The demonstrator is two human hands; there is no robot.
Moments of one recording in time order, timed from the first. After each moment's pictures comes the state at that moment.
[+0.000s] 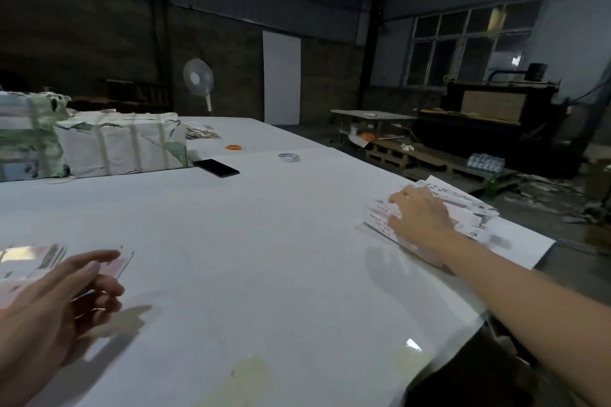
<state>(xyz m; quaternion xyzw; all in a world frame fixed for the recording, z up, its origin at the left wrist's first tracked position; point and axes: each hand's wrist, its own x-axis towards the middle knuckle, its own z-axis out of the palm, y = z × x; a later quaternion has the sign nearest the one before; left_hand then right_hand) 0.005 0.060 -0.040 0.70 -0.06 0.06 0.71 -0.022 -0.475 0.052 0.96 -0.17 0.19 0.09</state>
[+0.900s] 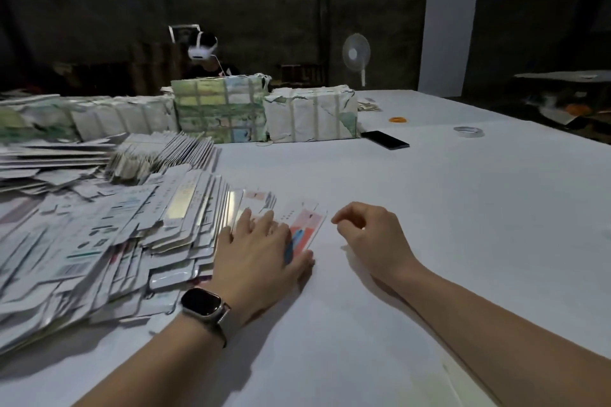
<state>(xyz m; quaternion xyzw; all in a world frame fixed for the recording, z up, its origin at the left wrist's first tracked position) -0.019 0.063 -0.009 1.00 0.00 0.08 0.01 0.027 -0.124 -0.007 0.86 0.16 0.15 -0.46</state>
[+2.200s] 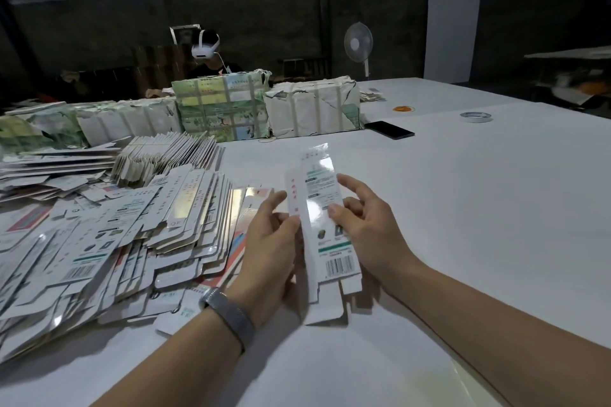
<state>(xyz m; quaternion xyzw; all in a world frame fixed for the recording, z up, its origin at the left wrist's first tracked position) -0.024 0.033 -0.002 0.64 0.04 0.13 0.75 0.012 -0.110 -0.003 0.65 0.18 0.02 -0.74</state>
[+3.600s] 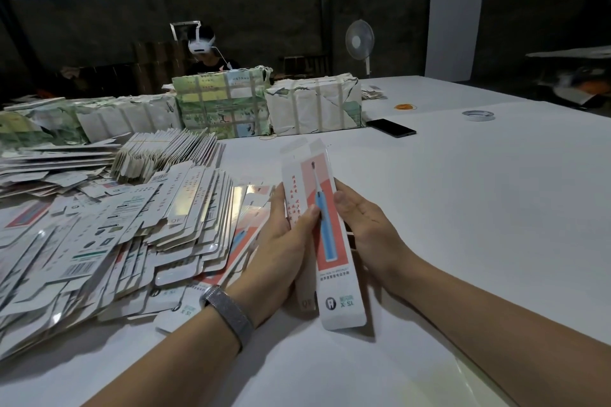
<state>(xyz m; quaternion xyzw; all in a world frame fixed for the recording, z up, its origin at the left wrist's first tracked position) -0.019 0.031 -0.008 0.67 -0.04 0.08 0.74 0.005 -0.109 0.002 0.63 0.26 -0.06 -0.73</state>
